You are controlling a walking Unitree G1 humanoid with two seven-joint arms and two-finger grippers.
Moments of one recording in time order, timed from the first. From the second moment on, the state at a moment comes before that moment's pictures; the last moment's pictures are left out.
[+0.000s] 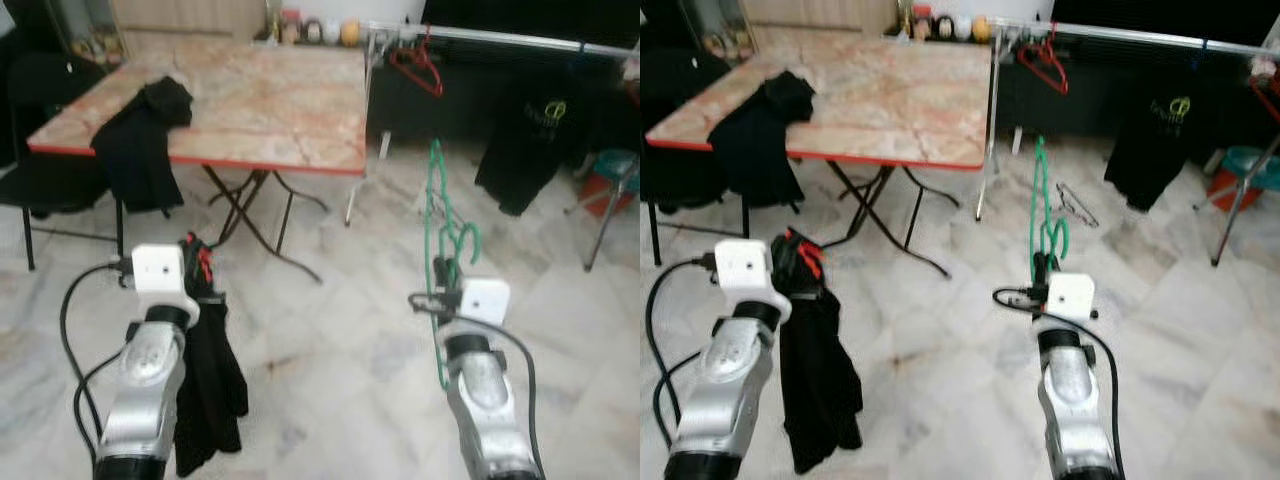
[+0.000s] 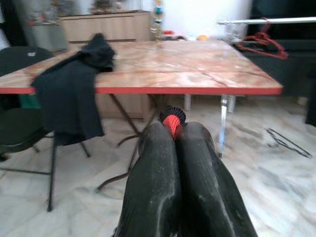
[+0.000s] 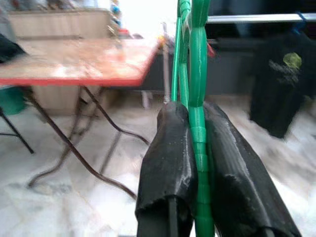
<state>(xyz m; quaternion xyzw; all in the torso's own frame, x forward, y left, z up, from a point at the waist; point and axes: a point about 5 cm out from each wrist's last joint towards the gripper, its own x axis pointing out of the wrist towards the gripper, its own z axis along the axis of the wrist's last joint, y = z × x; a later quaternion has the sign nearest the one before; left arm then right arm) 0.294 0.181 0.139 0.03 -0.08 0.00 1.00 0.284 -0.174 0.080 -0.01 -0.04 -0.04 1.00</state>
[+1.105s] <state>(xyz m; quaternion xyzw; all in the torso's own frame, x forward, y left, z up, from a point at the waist) 0.293 0.179 0.138 0.02 -0.08 0.00 1.00 0.287 -0.191 0.050 -0.02 0.04 -0.08 1.00</state>
